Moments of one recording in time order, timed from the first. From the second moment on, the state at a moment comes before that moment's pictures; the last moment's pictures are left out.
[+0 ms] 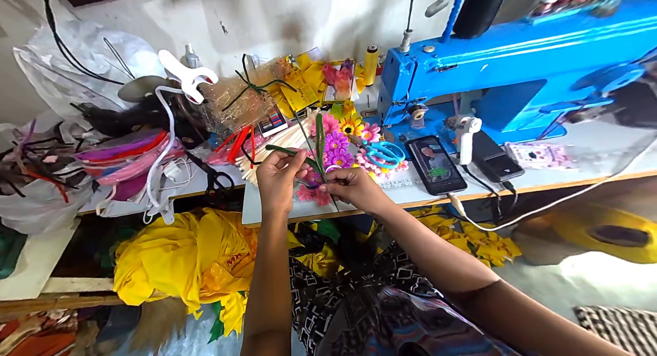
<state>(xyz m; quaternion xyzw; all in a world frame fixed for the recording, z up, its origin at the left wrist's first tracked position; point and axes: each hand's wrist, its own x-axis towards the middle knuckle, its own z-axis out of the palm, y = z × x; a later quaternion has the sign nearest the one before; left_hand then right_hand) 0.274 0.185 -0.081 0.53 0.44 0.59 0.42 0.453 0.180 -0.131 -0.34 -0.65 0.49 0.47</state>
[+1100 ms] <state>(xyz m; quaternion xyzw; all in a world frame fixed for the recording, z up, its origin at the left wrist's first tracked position) 0.260 0.127 -0.113 0.57 0.45 0.58 0.36 0.500 0.179 -0.099 -0.40 -0.63 0.38 0.54</state>
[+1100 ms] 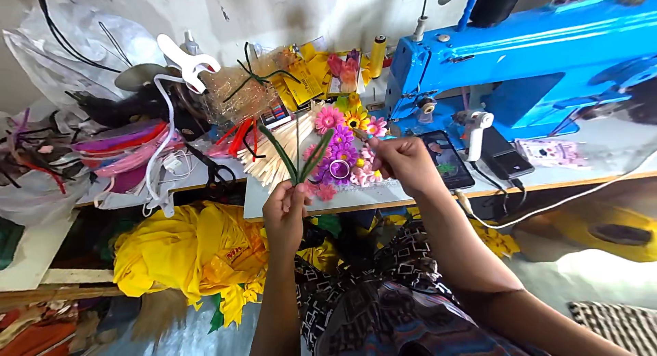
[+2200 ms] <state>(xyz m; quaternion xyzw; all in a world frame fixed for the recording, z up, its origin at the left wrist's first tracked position) 0.306 0.087 -0.157 0.51 0.40 0.56 0.52 0.506 0.182 -0.143 -0.08 -0.62 0.54 0.56</state>
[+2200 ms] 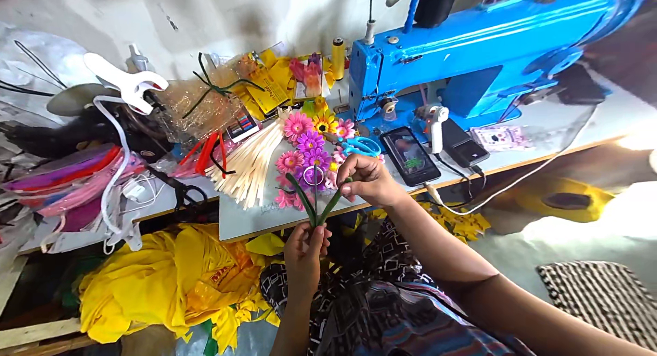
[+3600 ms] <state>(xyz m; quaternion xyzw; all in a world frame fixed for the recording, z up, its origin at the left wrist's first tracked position) 0.289 0.136 -0.110 0.36 0.46 0.61 0.54 0.494 0.311 -0.074 -0.31 -0.42 0.70 0.49</state>
